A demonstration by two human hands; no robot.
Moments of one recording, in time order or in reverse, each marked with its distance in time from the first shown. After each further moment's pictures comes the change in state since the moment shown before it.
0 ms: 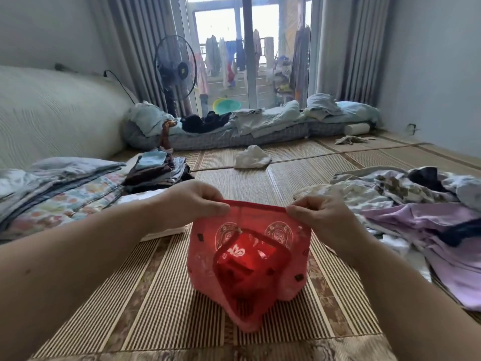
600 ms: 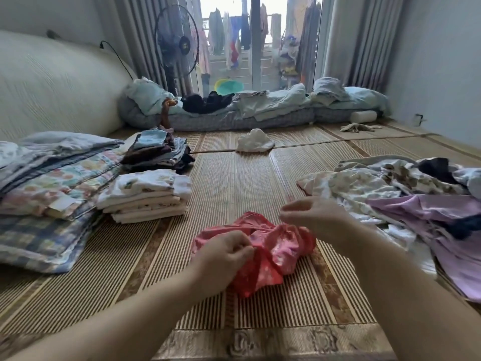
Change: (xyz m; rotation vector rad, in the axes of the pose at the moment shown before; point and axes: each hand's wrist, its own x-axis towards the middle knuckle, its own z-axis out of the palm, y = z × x) left_hand -0.013 -0.078 0.116 -0.196 0.133 -0.083; right_hand 0.004 0.006 0.013 -0.296 -0.237 0.306
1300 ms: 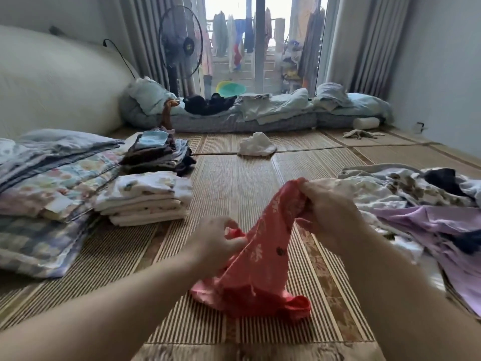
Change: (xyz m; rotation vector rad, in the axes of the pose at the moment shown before) left_hand 0.035 0.003 -0.031 0.397 0.185 0.026; right_hand 0.022 -0.017 0.009 0.626 0.271 -0.055
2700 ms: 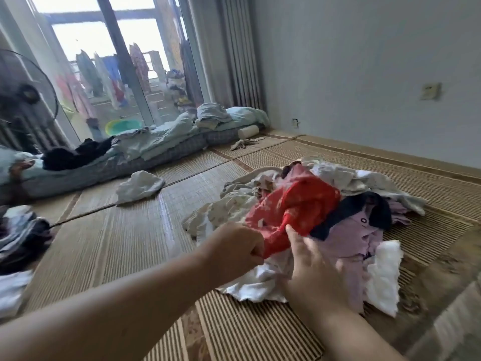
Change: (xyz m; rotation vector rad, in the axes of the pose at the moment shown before) left_hand 0.107 0.234 0.176 0.509 -0.272 0.920; right_hand -0.027 0.068 -0.229 -1.155 0.506 0.040
